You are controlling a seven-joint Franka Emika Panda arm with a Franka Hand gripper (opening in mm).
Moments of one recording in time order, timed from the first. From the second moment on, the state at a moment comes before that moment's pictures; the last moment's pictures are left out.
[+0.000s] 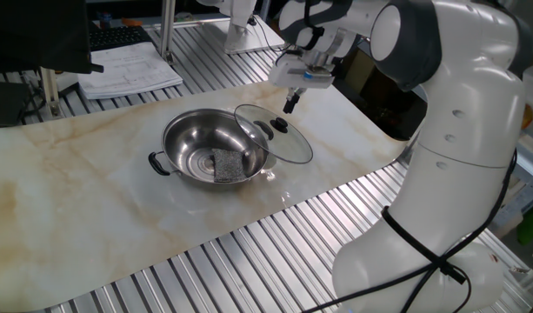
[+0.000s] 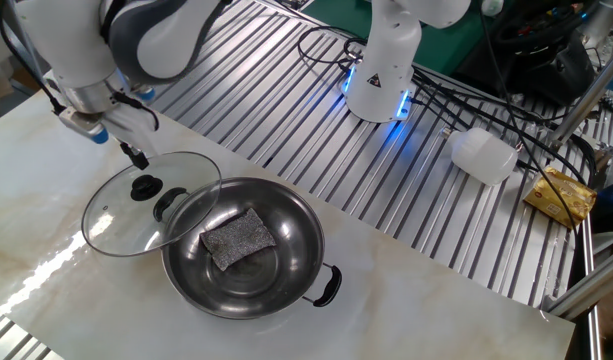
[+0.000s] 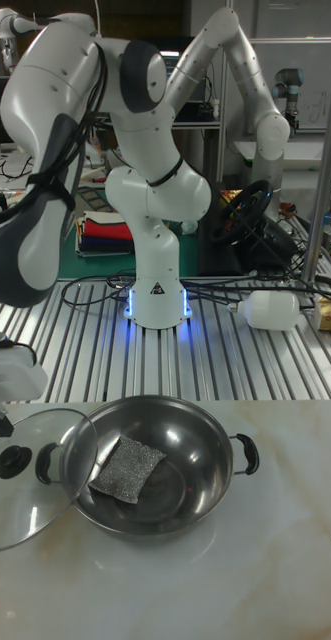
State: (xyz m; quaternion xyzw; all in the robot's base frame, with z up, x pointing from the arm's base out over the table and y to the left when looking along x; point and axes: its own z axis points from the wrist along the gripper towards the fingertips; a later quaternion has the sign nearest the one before) arm 0.561 -0.242 0.185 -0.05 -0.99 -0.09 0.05
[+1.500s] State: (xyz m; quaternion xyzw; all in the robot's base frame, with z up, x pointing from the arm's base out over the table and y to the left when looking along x) arm 0.562 -0.271 0.175 -0.01 -0.99 -0.13 0.04
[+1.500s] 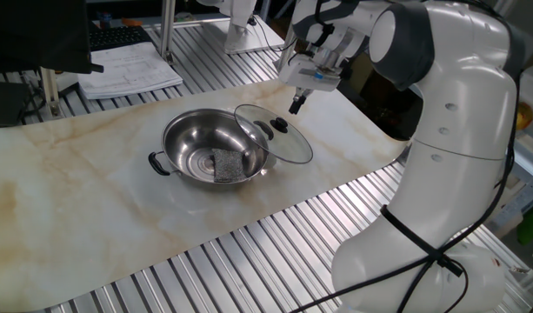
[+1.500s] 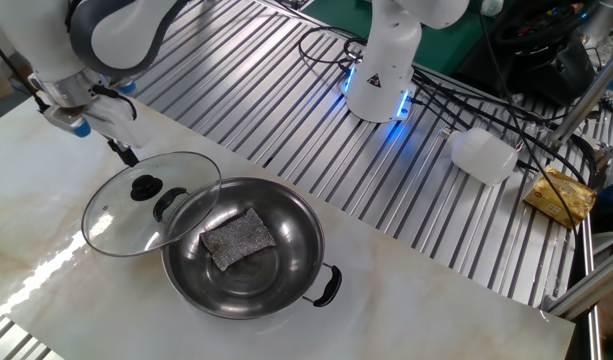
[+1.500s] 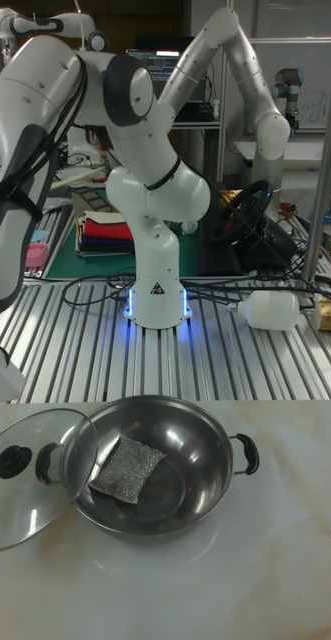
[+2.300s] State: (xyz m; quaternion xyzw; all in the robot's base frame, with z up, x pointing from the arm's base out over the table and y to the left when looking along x) arm 0.571 -0.255 0.173 -0.02 -0.99 -0.13 0.04
